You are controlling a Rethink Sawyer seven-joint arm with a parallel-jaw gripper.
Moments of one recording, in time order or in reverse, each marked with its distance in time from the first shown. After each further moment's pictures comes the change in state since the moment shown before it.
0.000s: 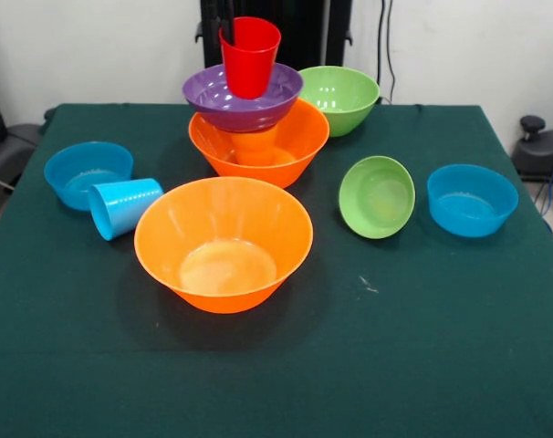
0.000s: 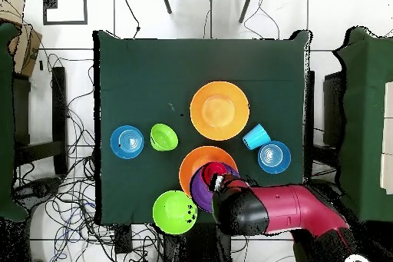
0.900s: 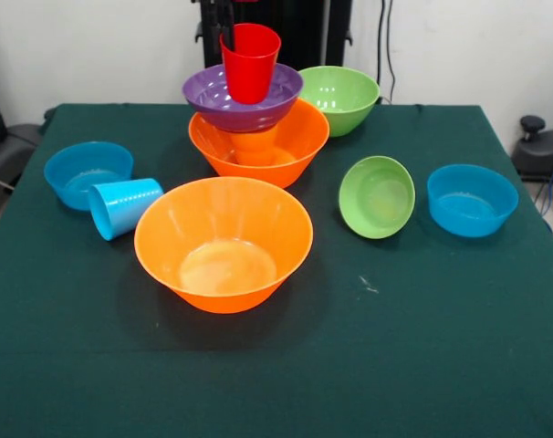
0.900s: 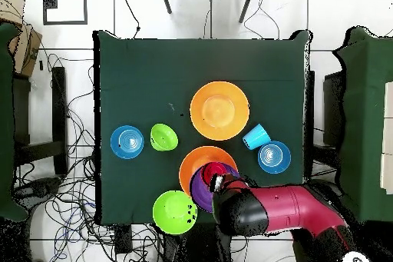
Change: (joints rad) arm 0.000 0.022 -0.007 0.000 -0.028 -0.025 0.000
